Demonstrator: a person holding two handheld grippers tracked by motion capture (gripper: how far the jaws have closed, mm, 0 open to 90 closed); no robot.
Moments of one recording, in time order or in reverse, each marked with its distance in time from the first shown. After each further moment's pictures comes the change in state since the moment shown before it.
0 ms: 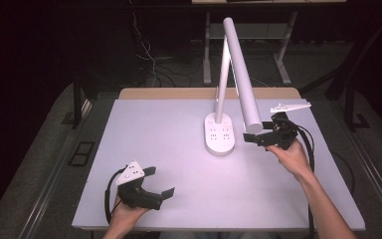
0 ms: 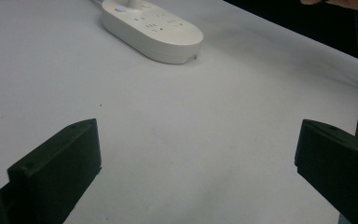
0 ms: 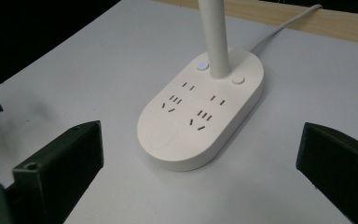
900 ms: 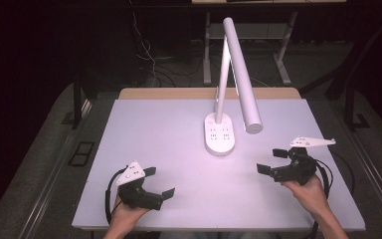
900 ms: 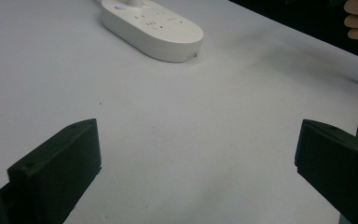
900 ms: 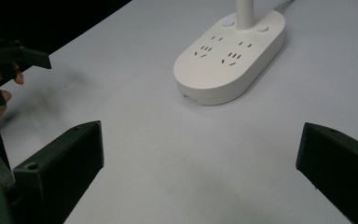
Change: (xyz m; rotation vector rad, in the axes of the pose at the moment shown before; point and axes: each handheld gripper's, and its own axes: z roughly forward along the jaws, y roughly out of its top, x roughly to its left) left arm -0.001 0.000 0.001 0.012 0.003 0.004; right arm 0.027 -0.078 -0.046 -0.045 0.036 0.014
